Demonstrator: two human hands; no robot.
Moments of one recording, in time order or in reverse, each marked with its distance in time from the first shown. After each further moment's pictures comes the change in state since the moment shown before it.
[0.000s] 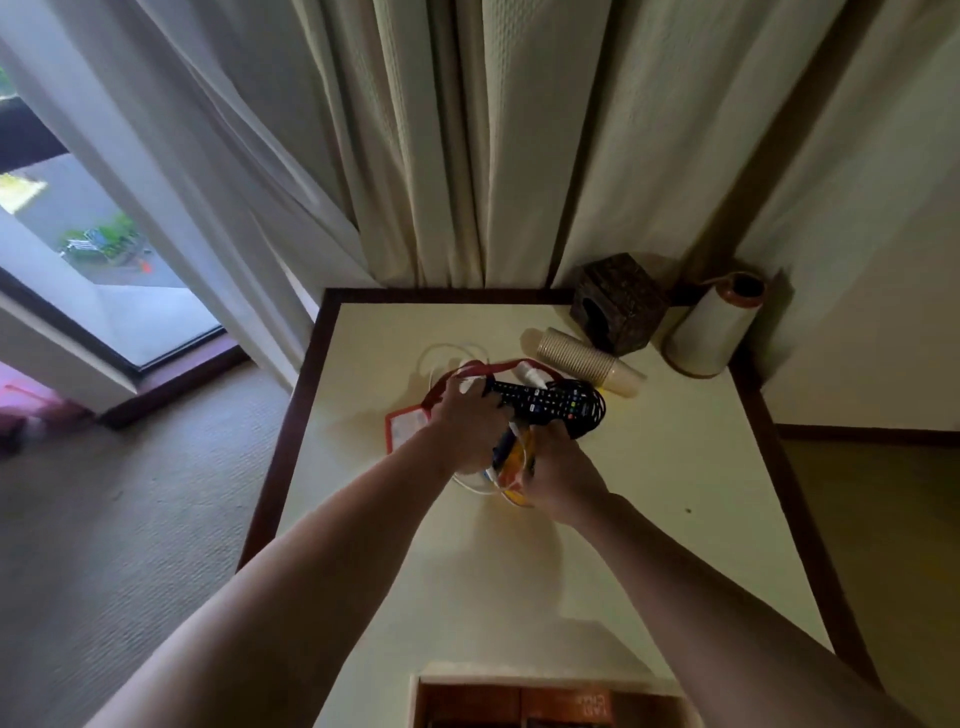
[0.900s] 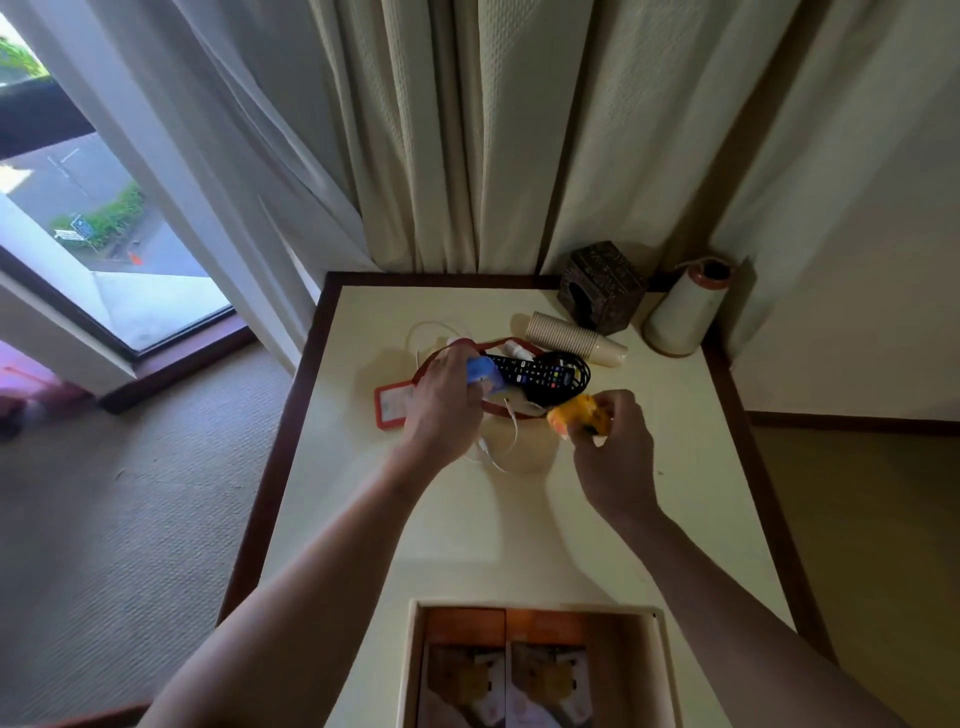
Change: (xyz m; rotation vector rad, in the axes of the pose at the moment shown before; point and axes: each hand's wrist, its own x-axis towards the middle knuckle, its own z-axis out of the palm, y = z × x) left_hand -0.068 0.023 -0.020 -1.041 0.575 -0.442; right_hand -0.072 0.033 -0.019 0.526 0.612 0.010
